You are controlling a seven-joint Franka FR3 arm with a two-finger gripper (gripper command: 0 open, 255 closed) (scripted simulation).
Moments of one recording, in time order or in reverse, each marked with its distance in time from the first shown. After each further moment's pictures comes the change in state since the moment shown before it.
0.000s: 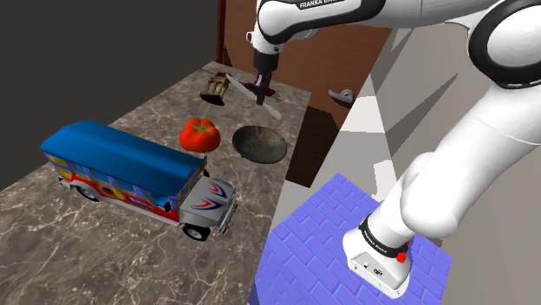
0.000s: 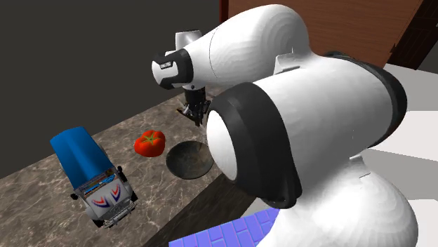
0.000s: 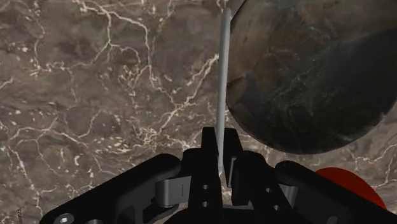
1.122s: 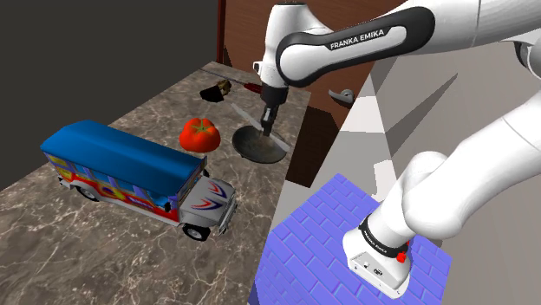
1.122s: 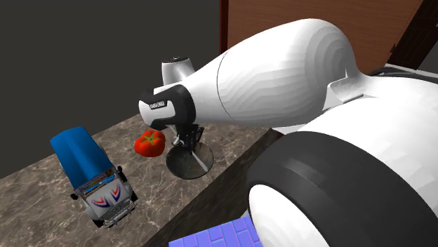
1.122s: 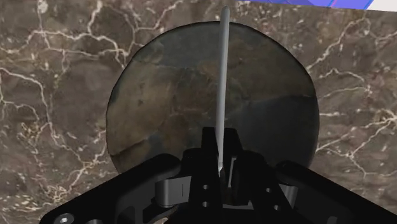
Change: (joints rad) arm 0.063 -0.240 0.079 -0.381 0.005 0.140 0.142
